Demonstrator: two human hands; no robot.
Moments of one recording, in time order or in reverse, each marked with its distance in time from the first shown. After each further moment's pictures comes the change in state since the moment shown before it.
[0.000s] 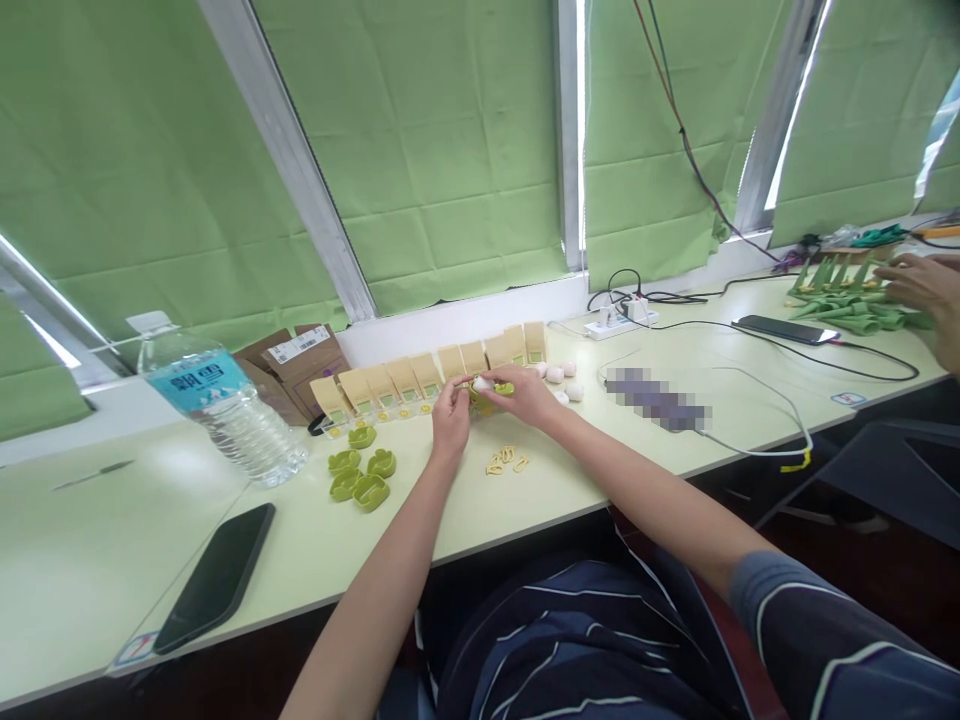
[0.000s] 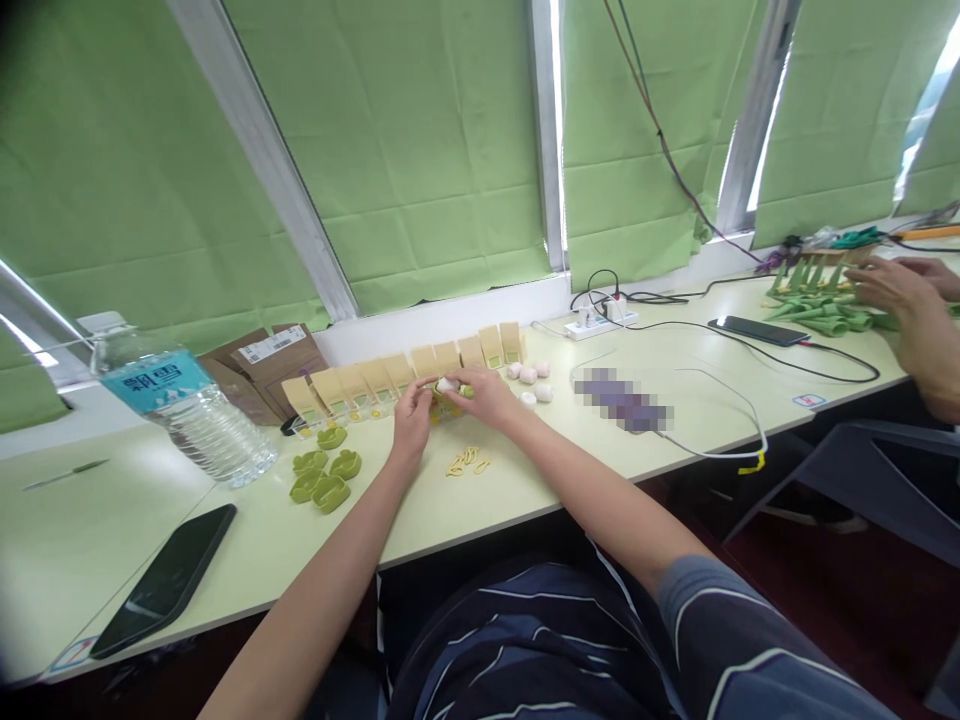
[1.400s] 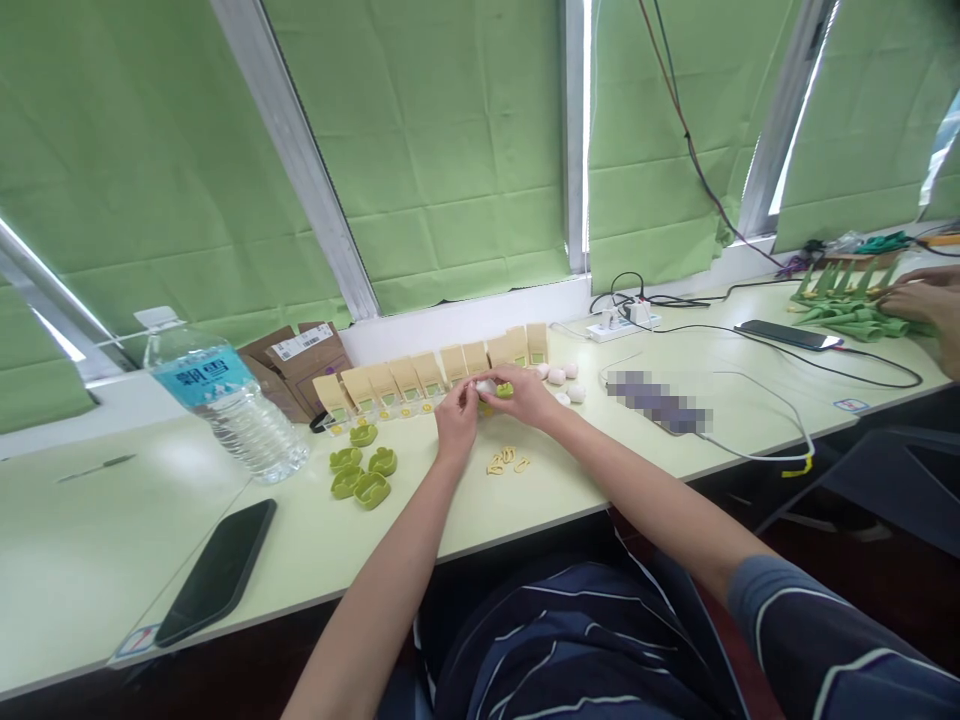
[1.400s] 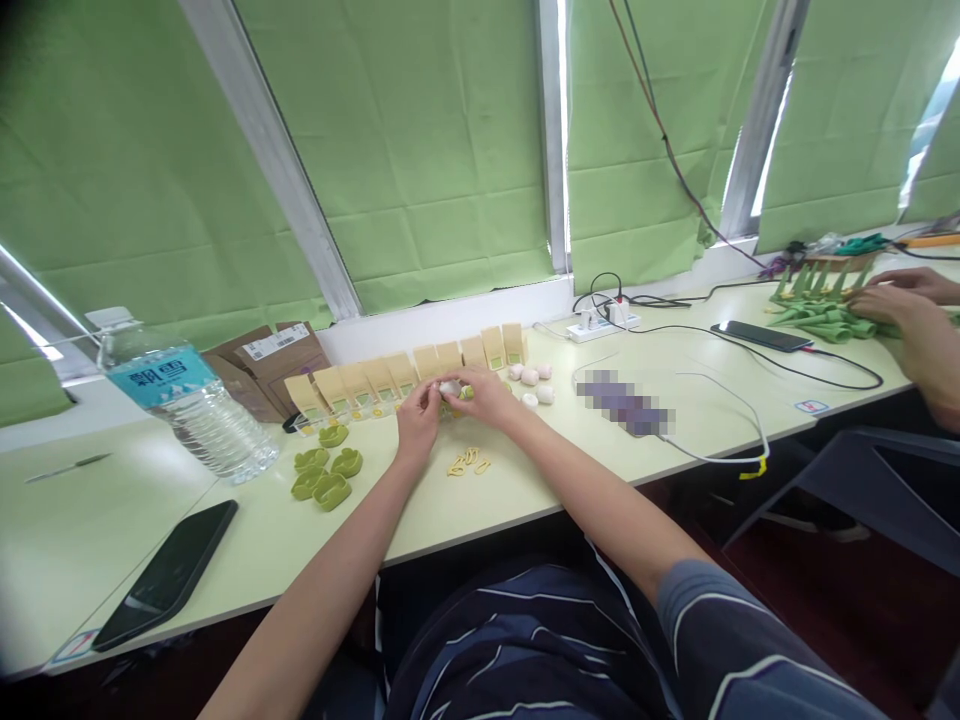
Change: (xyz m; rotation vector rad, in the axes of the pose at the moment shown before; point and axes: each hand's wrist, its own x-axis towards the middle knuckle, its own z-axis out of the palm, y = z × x) left_hand -0.004 0.005 0.004 0.195 0.068 0.140; right_hand 0.004 -0.013 -0.004 0.078 -0.060 -0.044
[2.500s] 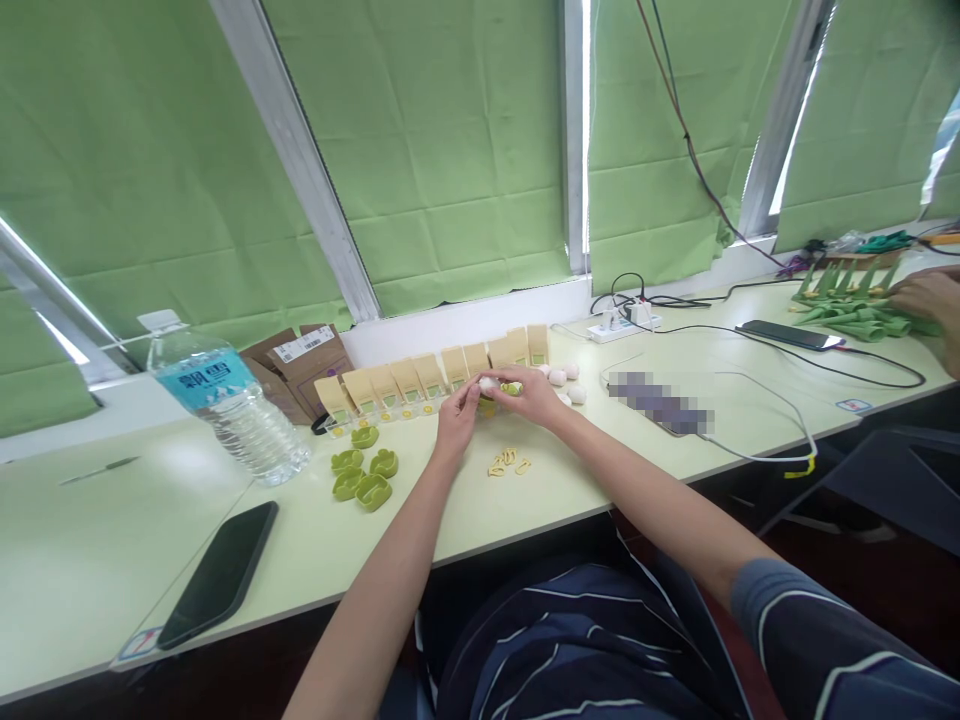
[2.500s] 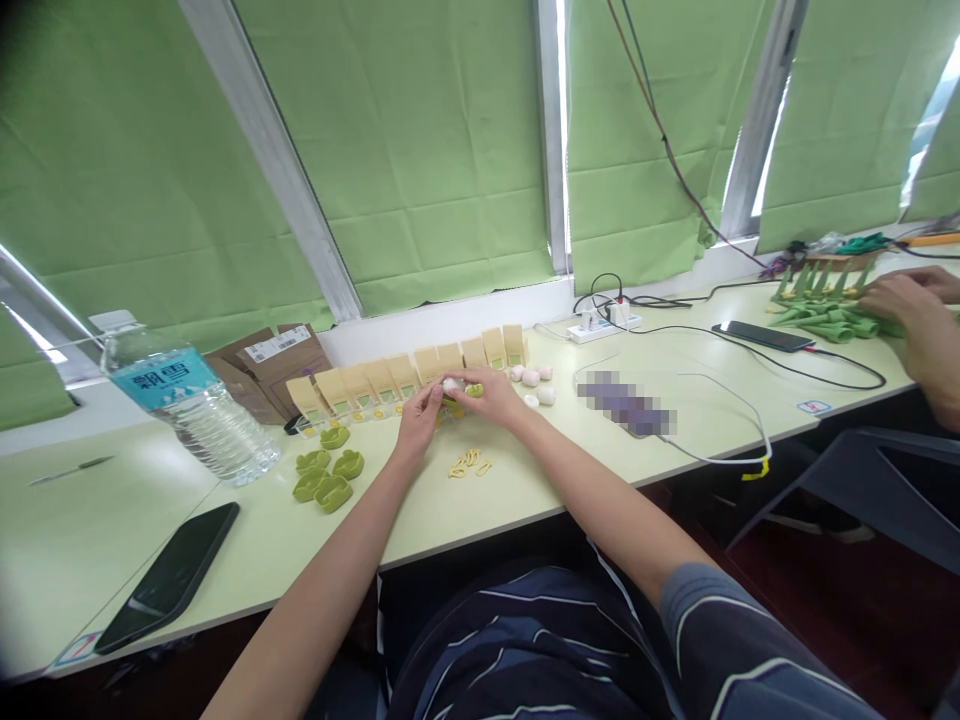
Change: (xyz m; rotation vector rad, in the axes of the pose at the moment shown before) left_hand 0.007 -0.013 -0.003 -0.346 -0.161 -0.127; right_hand -0.003 0.004 -0.006 0.071 0.025 0.078
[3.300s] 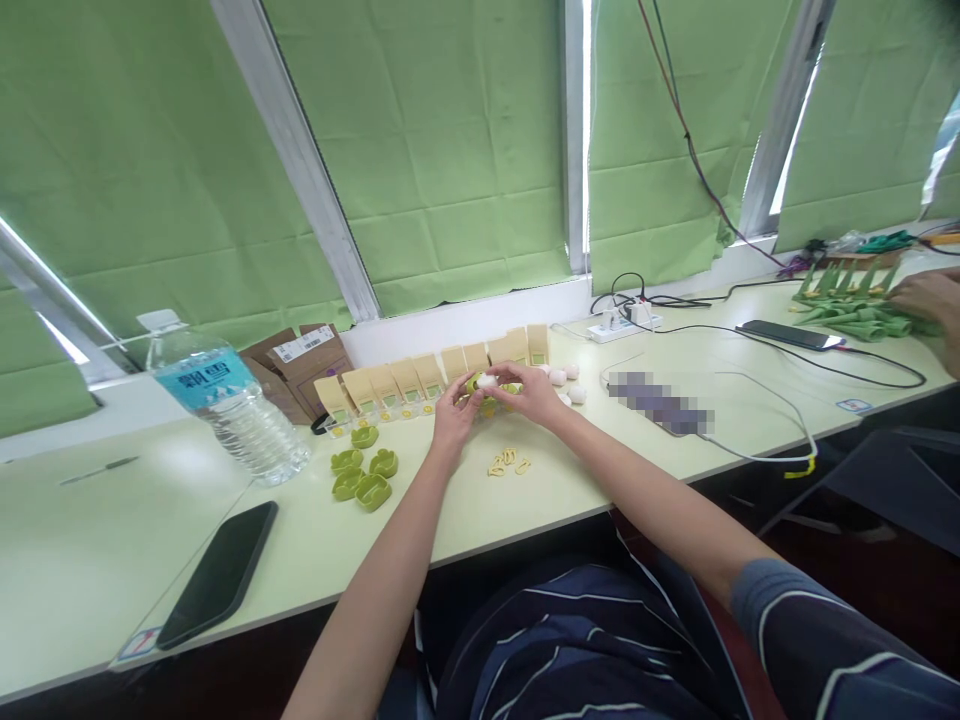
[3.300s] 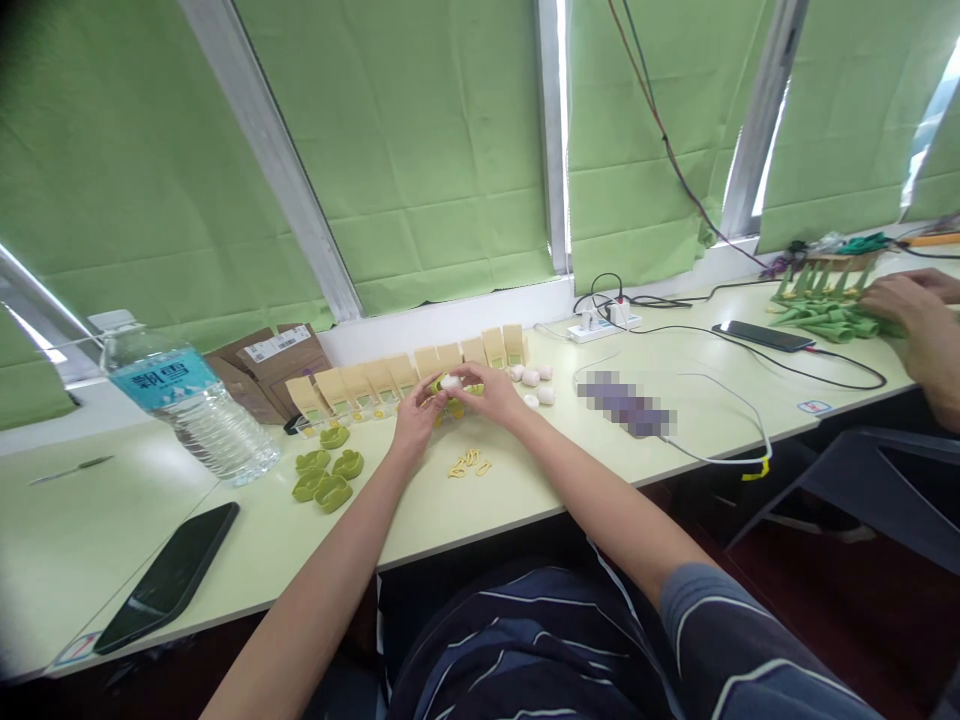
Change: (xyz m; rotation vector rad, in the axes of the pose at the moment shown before) left_hand 0.001 0.005 -0.003 -0.107 0.023 -0.104; right_hand 0.001 0.007 0.004 0.150 0.041 0.071
